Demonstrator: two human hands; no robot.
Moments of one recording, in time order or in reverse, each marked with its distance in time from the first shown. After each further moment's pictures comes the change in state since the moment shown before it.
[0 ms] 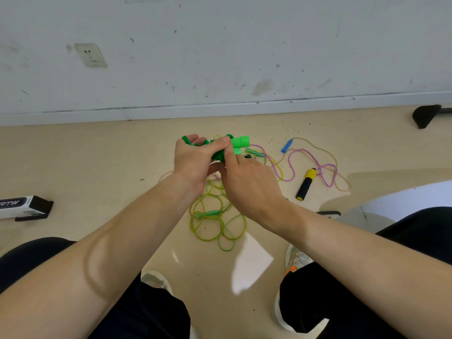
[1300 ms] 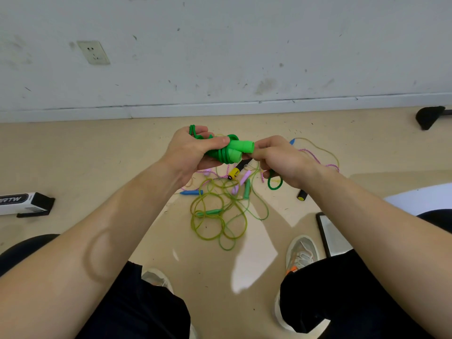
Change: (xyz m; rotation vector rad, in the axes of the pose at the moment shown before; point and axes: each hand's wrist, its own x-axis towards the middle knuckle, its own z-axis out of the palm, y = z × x) left_hand 0.010 0.022 -0.017 0.213 -0.191 -0.013; right_hand 0.036 0.068 -0.019 1.186 -0.522 0.572
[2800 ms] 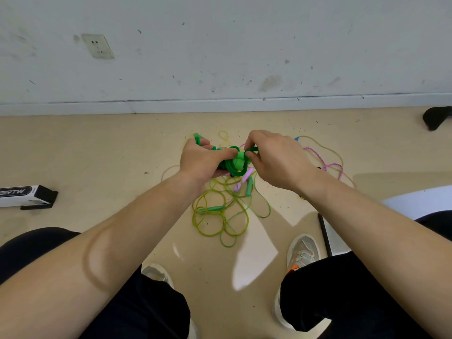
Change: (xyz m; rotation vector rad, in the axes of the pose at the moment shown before) left_hand -0.005 -0.032 0.016 0.068 0.187 -0.027; right_hand -0.011 0.002 0.009 -1.014 0.220 -0.508
